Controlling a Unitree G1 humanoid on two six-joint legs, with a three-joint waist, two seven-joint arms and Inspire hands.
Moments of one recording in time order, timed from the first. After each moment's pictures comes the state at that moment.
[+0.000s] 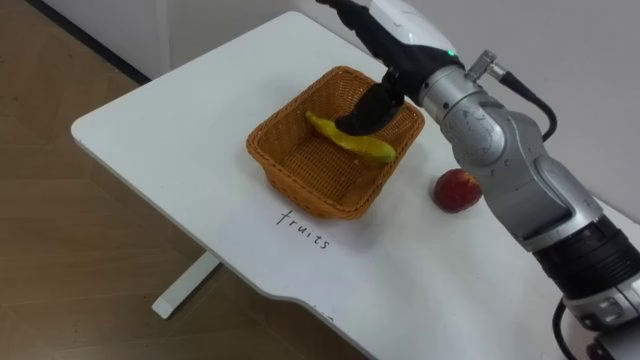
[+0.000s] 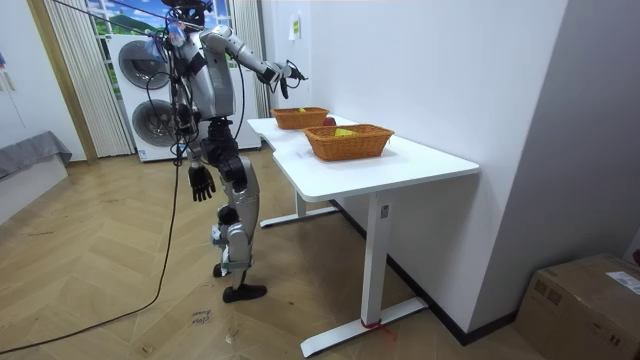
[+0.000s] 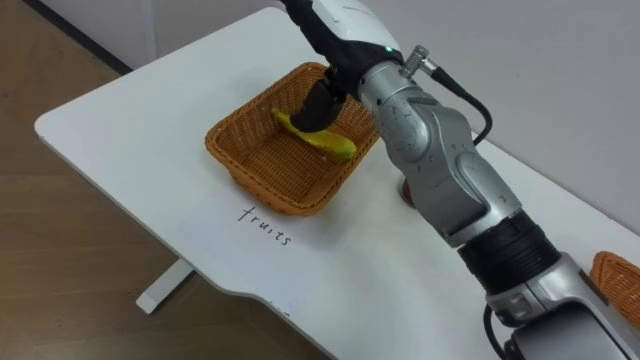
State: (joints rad) left arm 0.19 0.29 0.09 1.11 0.05 0.17 0.08; right arm -0.65 -0.45 0.47 0.11 -0.43 0.20 0.12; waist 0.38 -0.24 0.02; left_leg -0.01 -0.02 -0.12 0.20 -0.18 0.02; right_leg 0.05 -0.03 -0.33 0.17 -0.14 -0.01
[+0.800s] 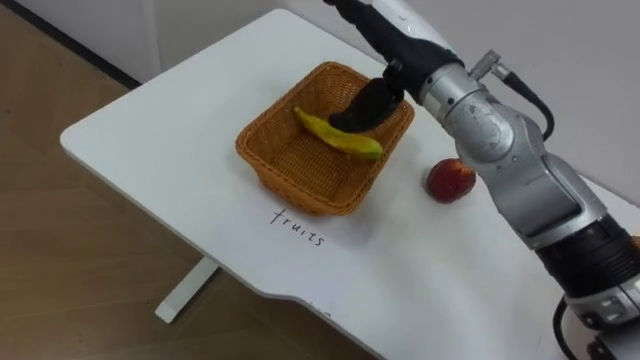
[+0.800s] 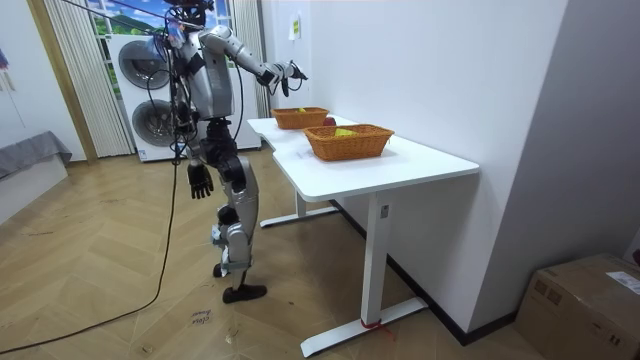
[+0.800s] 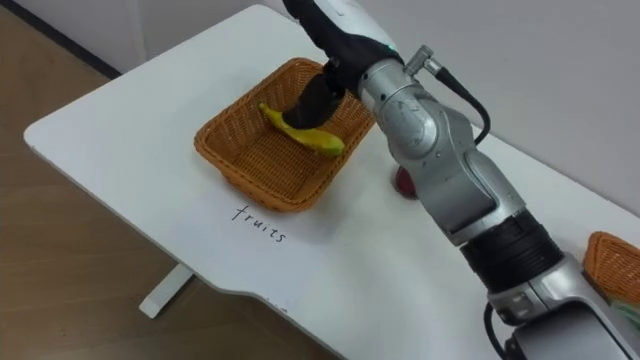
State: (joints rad) left arm 0.21 0.27 0.09 1.09 0.05 0.17 0.09; right arm -0.64 -0.46 0.43 0.11 -0.26 0.17 0.12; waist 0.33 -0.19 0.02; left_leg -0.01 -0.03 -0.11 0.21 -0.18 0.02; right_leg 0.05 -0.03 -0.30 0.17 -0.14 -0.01
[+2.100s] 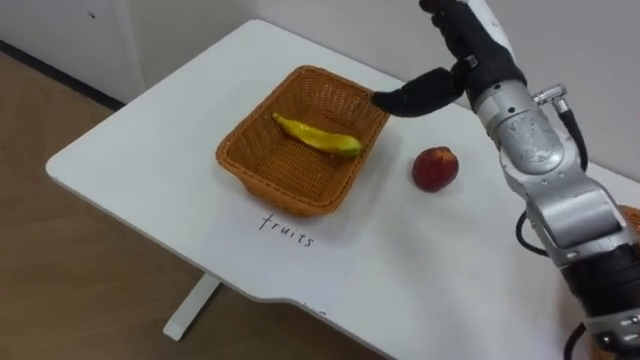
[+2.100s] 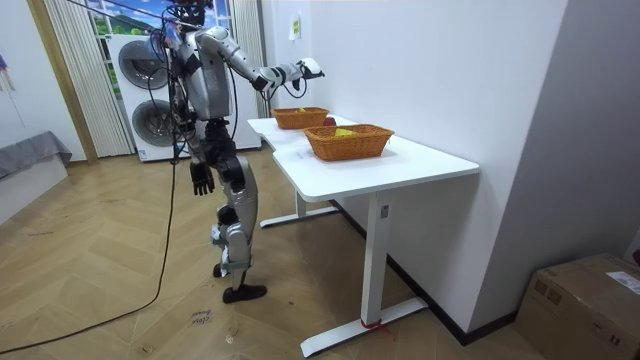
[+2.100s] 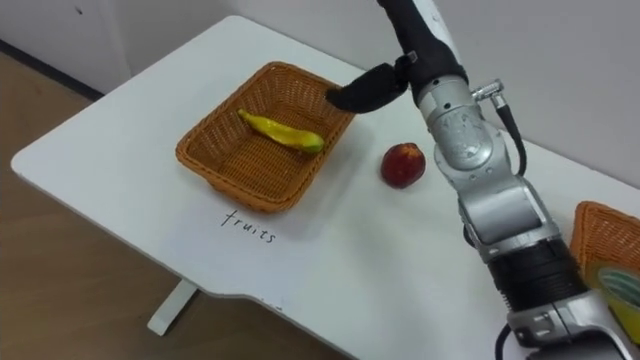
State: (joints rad) left arm 0.23 0.23 0.07 1.08 0.05 0.17 0.13; right arm -0.52 -0.46 0.24 0.21 0.05 0.12 -0.09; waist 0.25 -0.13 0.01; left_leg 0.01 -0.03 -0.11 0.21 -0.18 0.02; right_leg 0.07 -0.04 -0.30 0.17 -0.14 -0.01
